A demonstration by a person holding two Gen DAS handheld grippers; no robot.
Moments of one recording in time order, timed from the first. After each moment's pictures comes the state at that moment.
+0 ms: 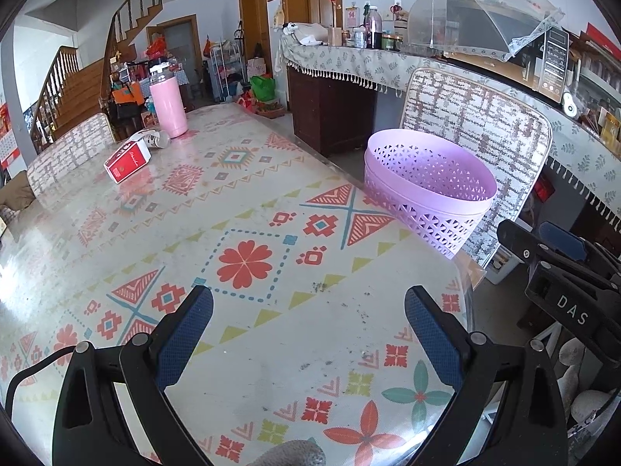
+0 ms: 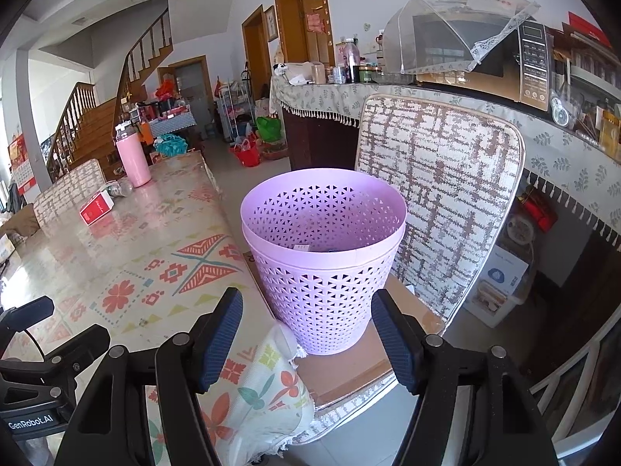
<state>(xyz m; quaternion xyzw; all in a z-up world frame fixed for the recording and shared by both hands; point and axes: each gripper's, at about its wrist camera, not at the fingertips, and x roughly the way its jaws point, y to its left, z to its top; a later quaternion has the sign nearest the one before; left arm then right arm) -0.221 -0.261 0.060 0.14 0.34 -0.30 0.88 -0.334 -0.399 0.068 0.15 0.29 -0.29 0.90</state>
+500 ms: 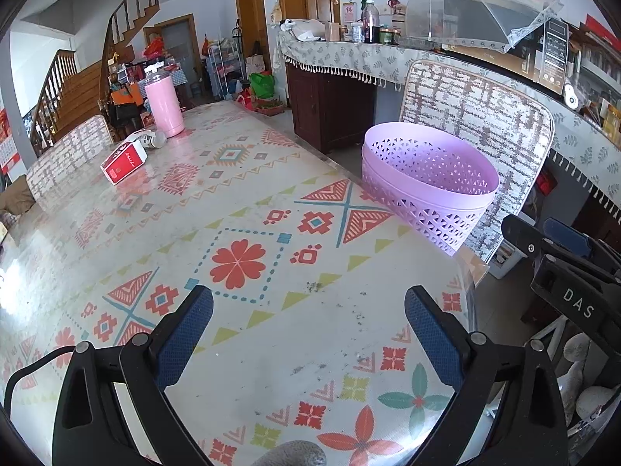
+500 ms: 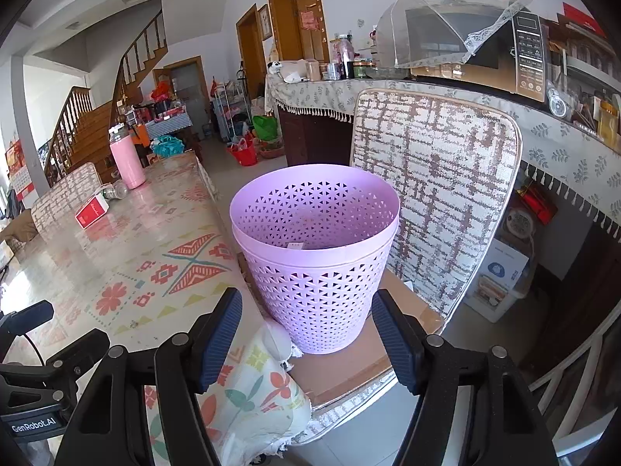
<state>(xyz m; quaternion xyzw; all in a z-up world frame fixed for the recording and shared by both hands) -0.219 -0.268 0.053 0.15 0.34 -0.30 0.88 -0.336 -0.411 0.063 0.16 0.29 -0.29 0.90</state>
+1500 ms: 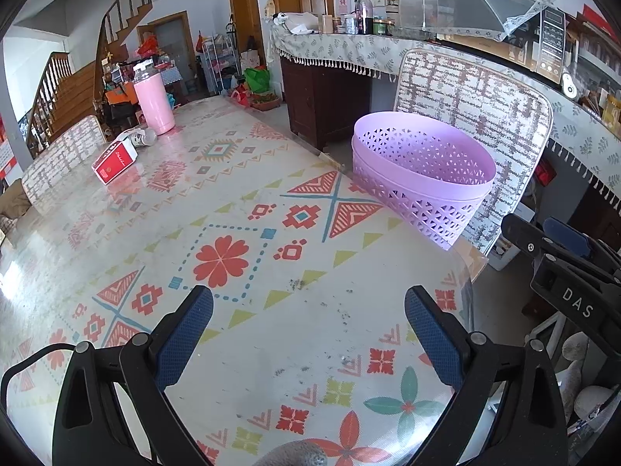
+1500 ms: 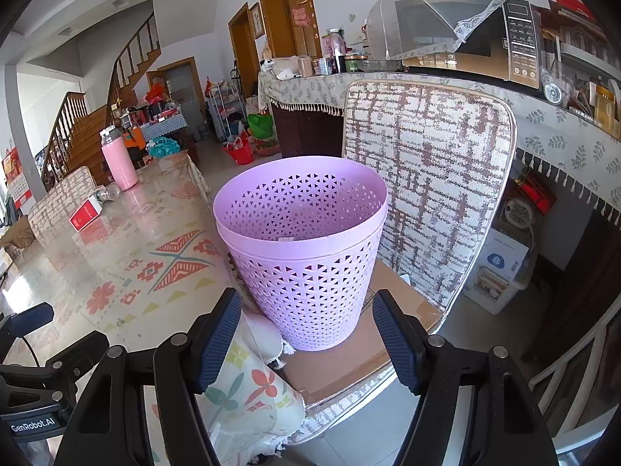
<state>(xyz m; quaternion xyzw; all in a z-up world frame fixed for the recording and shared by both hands) -0.222 -0.282 0.047 0.17 0.35 -0.31 0.87 -0.342 -0.425 0.053 0.17 0.29 -0.30 0.89</state>
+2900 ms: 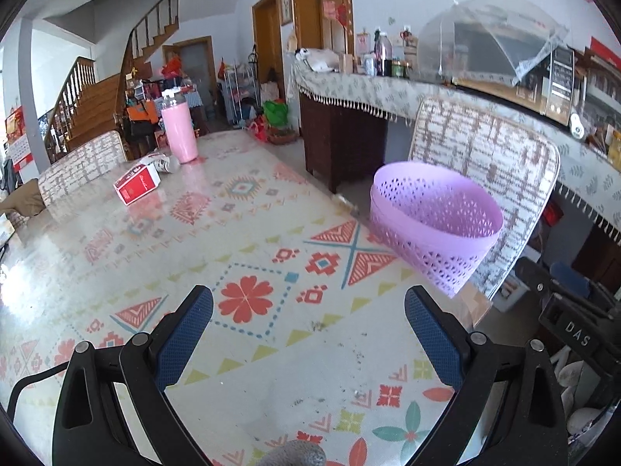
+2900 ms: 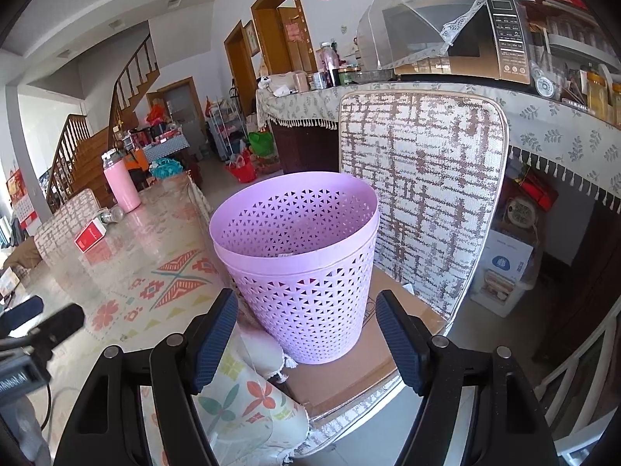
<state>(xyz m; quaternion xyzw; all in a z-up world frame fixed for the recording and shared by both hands) -0.222 -0.268 0.071 0.12 0.29 -0.29 0.90 -0.355 -0.429 0.055 0.19 0.25 -0.30 0.90</state>
